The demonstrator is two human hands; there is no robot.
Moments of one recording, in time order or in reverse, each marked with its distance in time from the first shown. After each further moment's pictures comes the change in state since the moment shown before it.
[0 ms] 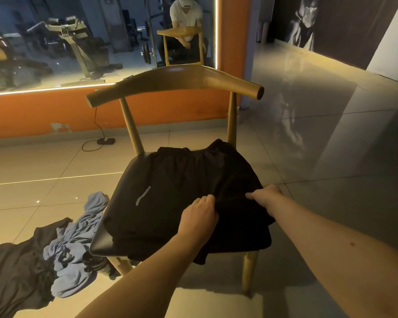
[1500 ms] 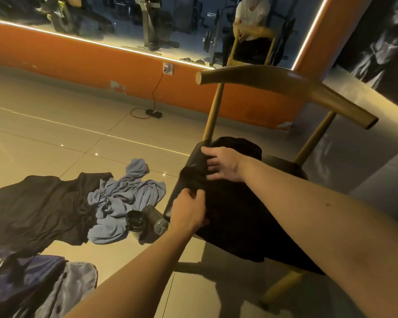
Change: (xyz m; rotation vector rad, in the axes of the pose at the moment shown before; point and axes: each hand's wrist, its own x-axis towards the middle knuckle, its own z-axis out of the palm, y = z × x) left_hand -0.097 -0.176 -0.062 -1.063 0.243 -0.777; right_hand -0.129 -0.160 0.268 -0.047 -0.776 -0.211
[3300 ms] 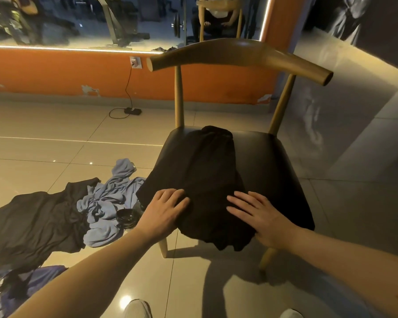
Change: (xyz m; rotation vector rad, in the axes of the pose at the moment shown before) left_hand 0.006 -0.058 -0.014 1.380 -0.272 0.996; right_hand -0.115 0.233 -0.134 -1.681 0.197 -0.795
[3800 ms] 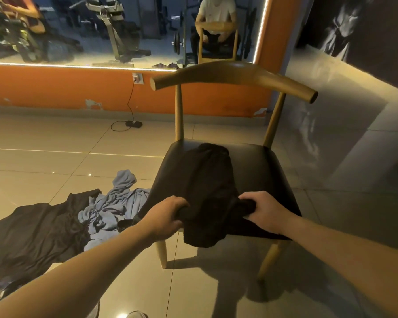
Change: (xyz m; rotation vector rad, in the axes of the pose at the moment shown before) left_hand 0.006 0.010 -0.064 -0.616 -0.083 -0.219; right_hand 0.020 -0.009 -0.086 0.899 0.090 0.450
